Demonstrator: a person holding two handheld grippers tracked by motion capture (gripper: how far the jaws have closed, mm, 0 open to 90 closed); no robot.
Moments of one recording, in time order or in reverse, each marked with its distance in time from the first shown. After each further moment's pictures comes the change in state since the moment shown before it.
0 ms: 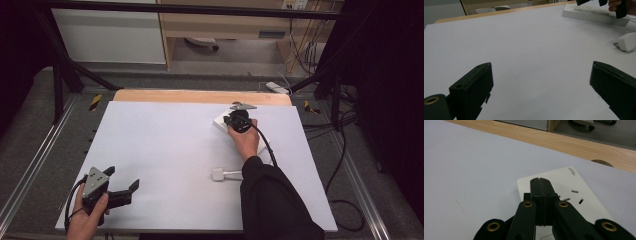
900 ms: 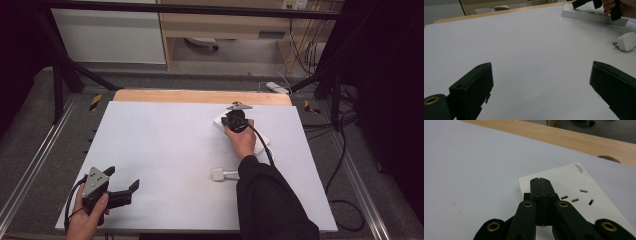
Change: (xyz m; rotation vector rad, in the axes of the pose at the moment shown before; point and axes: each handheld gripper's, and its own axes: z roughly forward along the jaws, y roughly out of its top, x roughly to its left) left arm 0.000 0.000 0.000 -0.001 -0.006 0.002; right arm 0.004 -0.001 0.012 0.026 -0.012 0.003
